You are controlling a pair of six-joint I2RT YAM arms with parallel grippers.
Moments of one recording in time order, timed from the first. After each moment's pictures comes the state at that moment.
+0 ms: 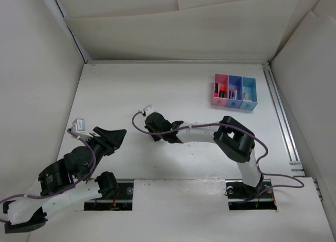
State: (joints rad) left arm -1.12 0.22 0.80 -0.86 -0.78 -1.10; right arm 1.06 2.04 1.34 -0.08 0.25 0.27
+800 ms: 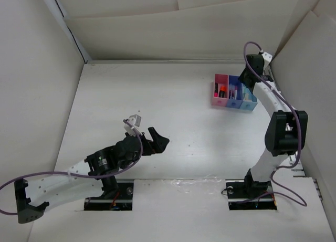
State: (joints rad) left arm -1.12 0.63 0.56 -0.39 -0.46 -0.96; right arm 0.02 1.74 1.43 -0.29 0.37 0.47
